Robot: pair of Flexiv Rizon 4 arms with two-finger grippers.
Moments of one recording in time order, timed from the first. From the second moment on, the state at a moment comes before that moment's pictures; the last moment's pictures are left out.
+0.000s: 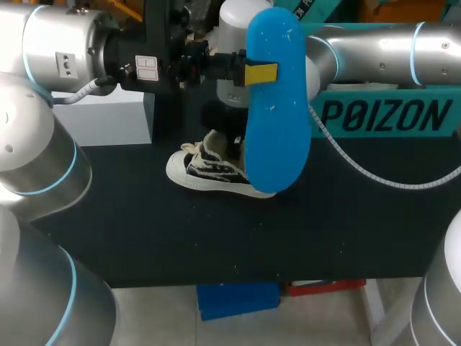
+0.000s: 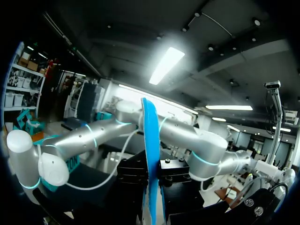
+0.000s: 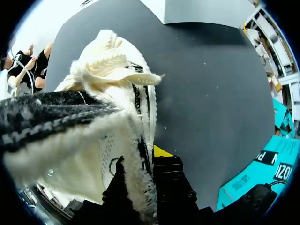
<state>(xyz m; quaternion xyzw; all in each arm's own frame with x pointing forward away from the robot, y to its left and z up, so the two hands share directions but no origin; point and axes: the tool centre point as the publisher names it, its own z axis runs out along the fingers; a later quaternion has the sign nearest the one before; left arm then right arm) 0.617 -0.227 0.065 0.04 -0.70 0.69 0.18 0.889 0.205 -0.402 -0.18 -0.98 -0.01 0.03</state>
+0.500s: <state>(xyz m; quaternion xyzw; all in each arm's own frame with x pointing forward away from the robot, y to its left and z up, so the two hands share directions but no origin) 0.617 -0.227 0.065 0.04 -0.70 0.69 0.18 0.894 0.186 -0.325 -0.41 -0.91 0.03 -0.02</state>
